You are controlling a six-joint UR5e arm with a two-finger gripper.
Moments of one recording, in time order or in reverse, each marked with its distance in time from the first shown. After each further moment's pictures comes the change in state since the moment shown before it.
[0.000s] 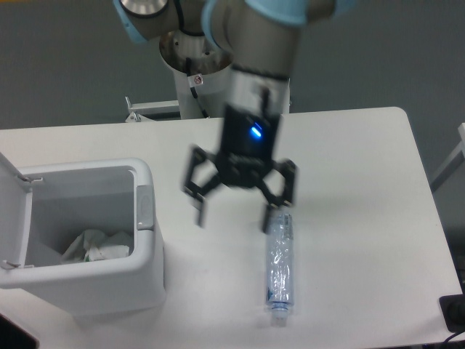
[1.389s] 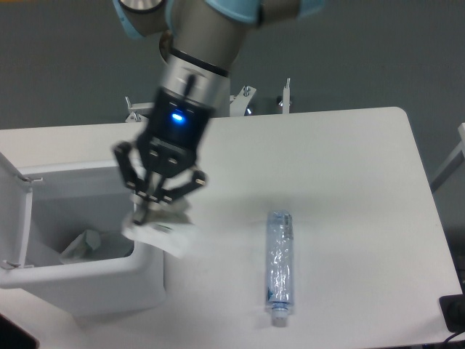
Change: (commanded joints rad) arm -0.221 0.256 -0.126 0.011 -0.274 0.012
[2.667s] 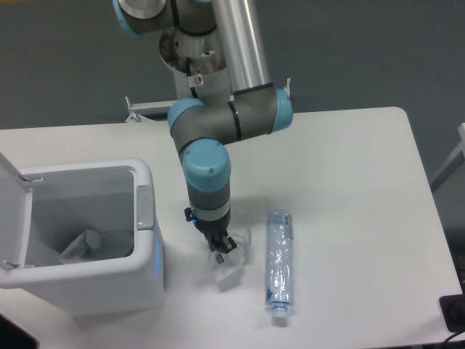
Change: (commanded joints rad) arm 0.063 -0.272 -0.144 0.002 0.491 0.822
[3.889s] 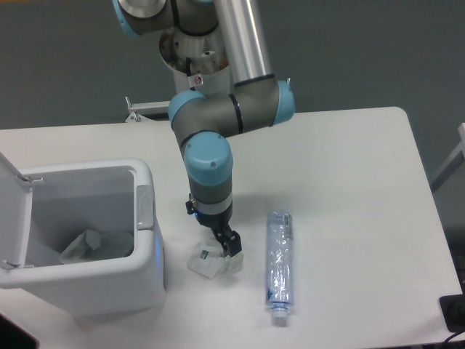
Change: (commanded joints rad) arm -0.049 -0.080 -0.067 0.006 0.132 0.121
